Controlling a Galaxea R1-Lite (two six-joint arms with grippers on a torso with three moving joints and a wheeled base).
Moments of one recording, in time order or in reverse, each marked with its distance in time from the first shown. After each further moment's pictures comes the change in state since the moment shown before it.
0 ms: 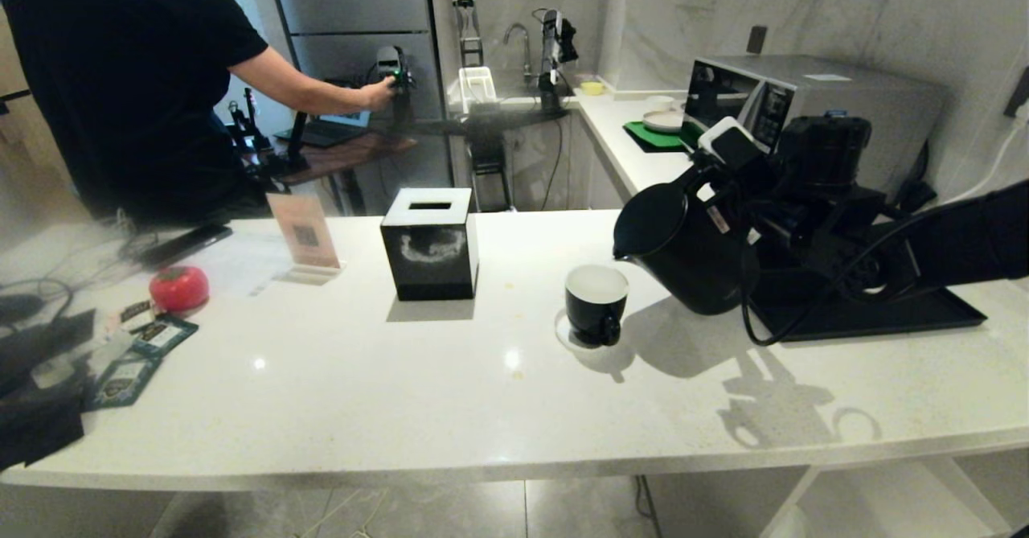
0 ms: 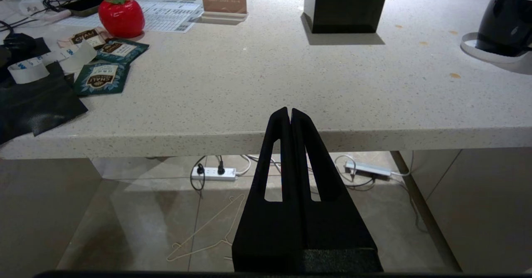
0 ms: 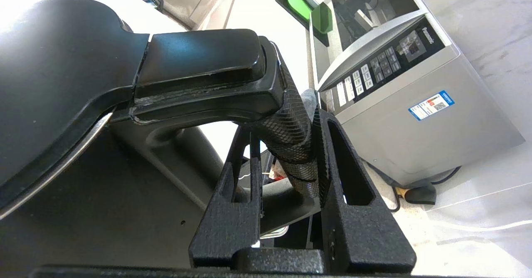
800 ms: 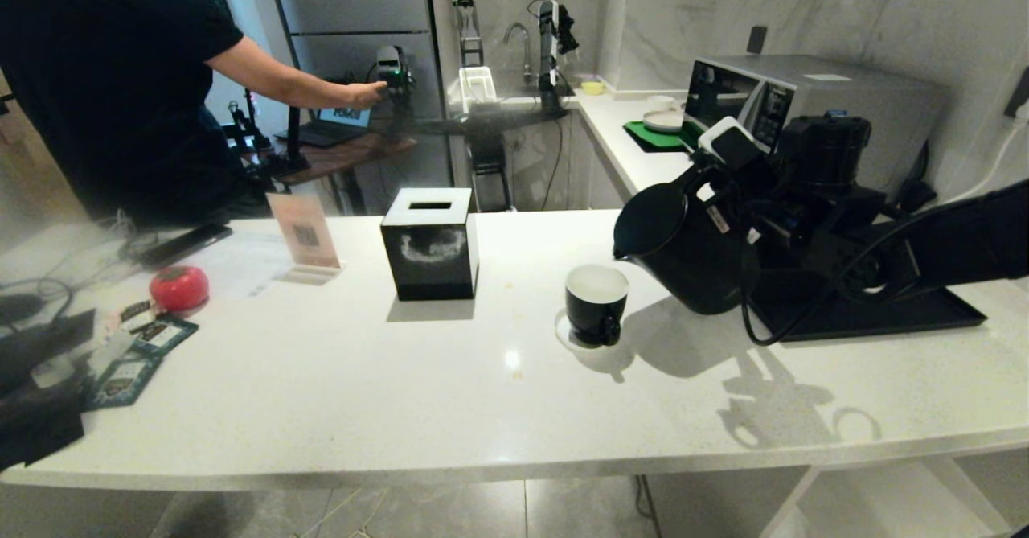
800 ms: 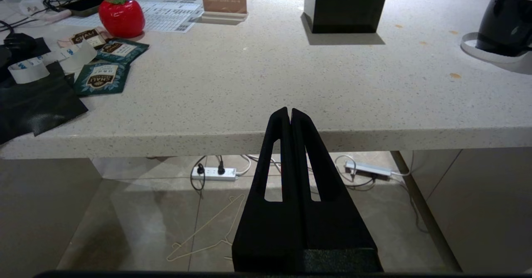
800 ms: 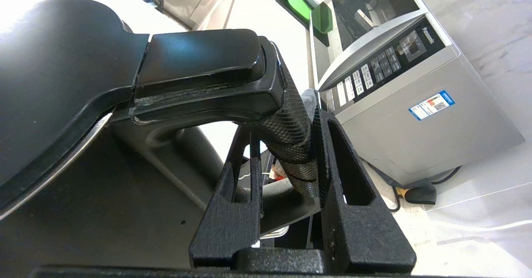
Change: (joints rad) left arm 0.000 0.000 0.000 0.000 0.000 0.000; right arm 0.000 0.001 -0.001 0.001 -0.001 0.001
